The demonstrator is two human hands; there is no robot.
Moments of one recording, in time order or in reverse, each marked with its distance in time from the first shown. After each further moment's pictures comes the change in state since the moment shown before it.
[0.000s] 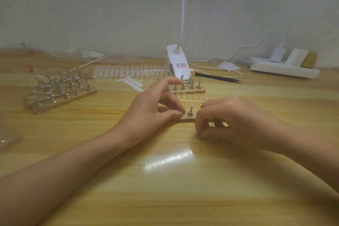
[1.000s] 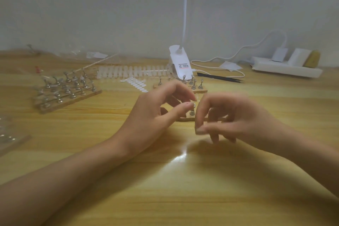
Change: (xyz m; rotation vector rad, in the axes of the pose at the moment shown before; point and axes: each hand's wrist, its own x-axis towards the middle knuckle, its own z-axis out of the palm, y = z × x) left_hand -0.015 0.020 0.000 -0.111 0.022 0.154; right_hand -0.002 -0.019 0.001 0.678 0.118 -0.002
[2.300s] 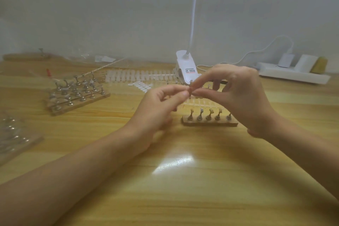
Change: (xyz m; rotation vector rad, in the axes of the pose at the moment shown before) left_hand 0.011 -0.002 -0.005 -0.267 0.182 -0.433; right_hand 0.043 0.000 -0.001 -0.464 0.479 -0.152
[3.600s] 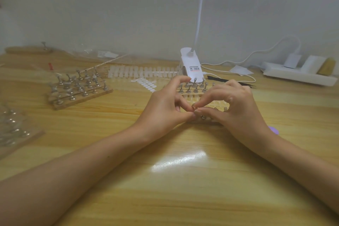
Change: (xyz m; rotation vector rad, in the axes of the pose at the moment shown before) left_hand 0.017 -0.020 0.001 0.411 -0.056 0.237; right_hand -0.025 0.016 0.022 -0.046 -0.052 0.022
